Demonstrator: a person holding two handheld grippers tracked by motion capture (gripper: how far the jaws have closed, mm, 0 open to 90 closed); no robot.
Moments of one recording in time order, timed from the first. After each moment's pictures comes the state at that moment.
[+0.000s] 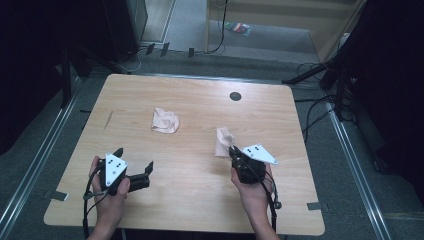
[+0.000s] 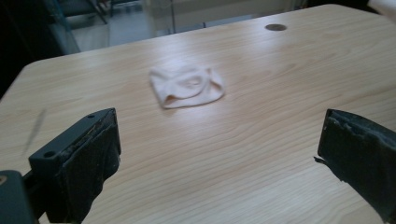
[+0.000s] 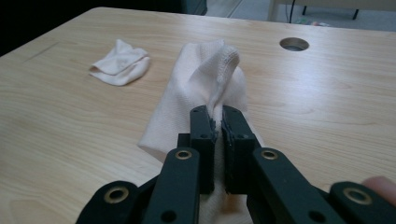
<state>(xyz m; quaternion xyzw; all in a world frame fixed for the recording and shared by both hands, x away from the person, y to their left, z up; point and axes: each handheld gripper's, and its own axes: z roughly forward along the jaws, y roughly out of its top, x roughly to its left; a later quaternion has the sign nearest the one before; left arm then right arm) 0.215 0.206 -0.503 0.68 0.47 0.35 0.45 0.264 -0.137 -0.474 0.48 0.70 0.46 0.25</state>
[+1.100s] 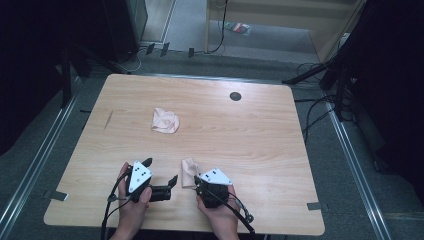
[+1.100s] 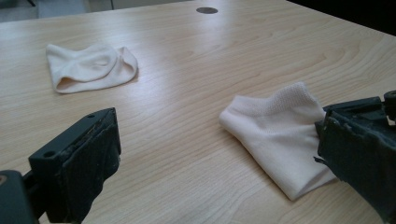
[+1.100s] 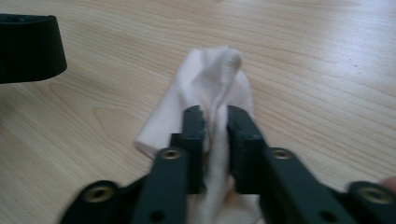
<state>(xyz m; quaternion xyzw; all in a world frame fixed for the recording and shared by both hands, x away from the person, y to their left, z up) 0.212 0.165 -0.532 0.71 0.44 0.27 0.48 0.223 -0.058 -0.538 0.45 0.77 0.41 0.18</state>
